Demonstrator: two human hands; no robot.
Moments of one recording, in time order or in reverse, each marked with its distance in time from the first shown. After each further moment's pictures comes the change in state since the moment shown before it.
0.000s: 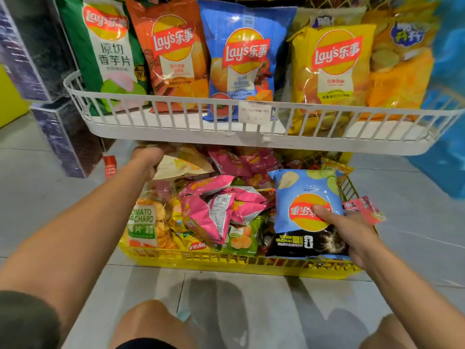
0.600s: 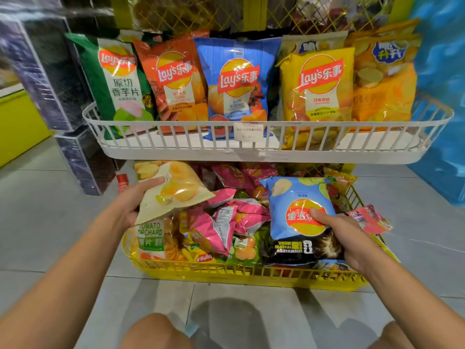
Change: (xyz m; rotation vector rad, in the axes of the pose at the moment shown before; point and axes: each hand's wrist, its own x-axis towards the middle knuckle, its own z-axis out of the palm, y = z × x) left_hand -0.089 -0.016 -0.068 -0.275 -0.454 -0.151; right_hand -0.009 -0.015 -0.002 0.082 -0.122 0.050
